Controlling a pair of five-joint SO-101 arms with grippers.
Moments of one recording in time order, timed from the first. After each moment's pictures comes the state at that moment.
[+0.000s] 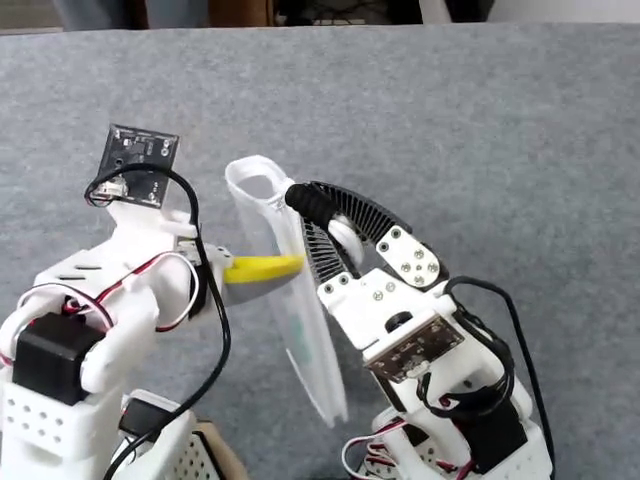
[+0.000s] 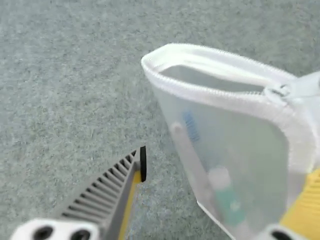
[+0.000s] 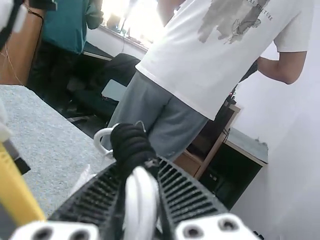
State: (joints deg) left arm 14.1 -53.2 17.5 90.2 5.1; right arm -31.7 -85.7 54.3 33.8 26.2
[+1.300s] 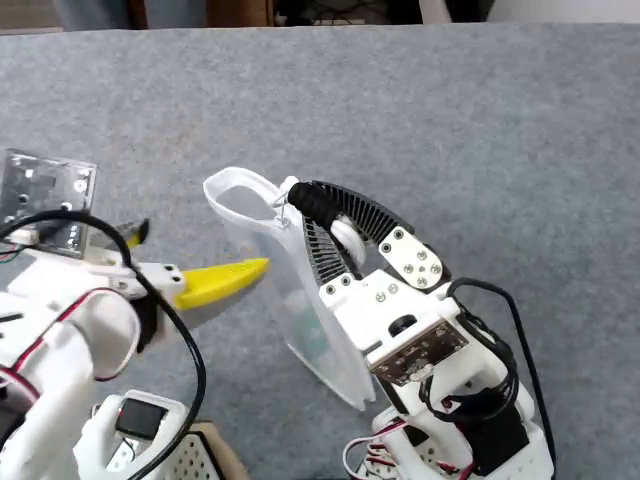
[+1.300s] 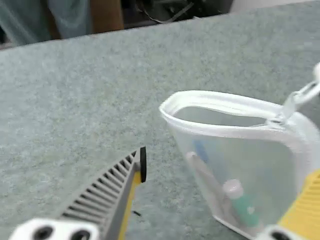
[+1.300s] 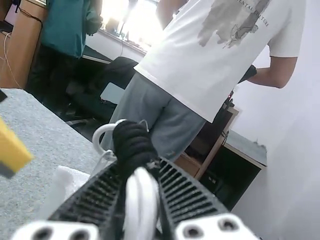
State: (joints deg) left arm 10.1 -53.5 -4.4 100.4 1.5; right arm -31.6 -85.7 54.2 33.8 26.2
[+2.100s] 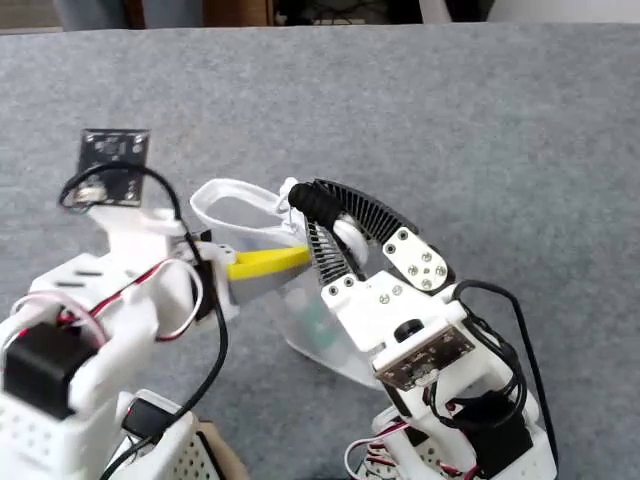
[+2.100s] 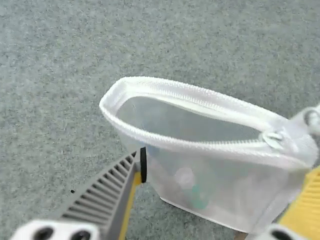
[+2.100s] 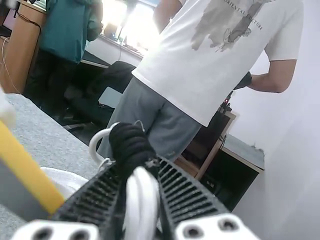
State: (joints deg) left arm 19.2 -53.2 11.9 91.4 18.4; right arm -31.6 -85.7 52.6 33.8 26.2
